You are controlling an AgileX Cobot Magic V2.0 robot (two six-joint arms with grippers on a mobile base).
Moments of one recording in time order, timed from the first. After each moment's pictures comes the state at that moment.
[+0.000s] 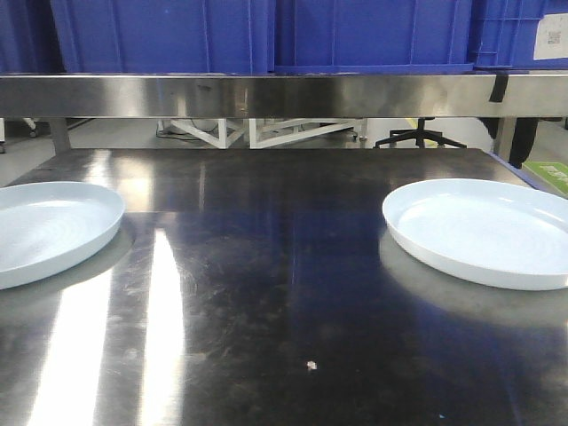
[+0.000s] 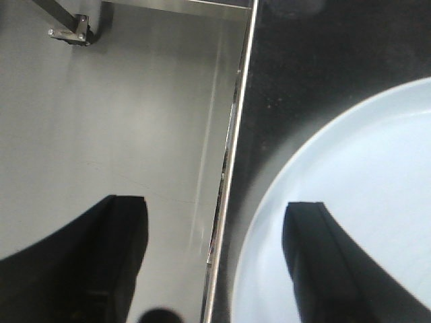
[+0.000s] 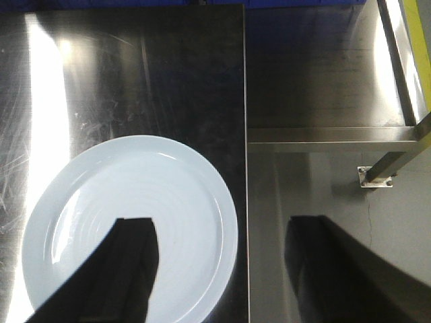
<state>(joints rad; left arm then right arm) 0.02 1.69 -1.08 0.04 0.62 -0.04 -0.02 1.09 -0.94 0.04 0.64 0.09</state>
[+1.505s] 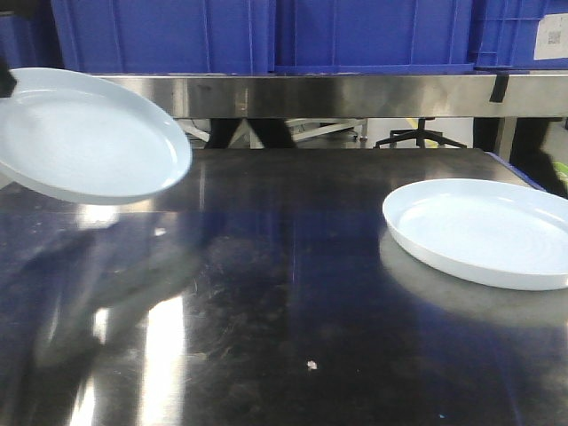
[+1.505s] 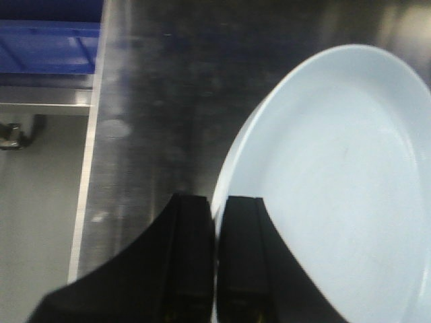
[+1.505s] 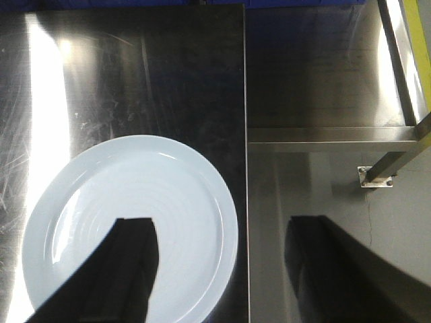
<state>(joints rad) -0.18 1.51 -1.20 -0.07 0.68 -0.04 -0.02 1.09 -0.94 0.04 0.64 0.09</state>
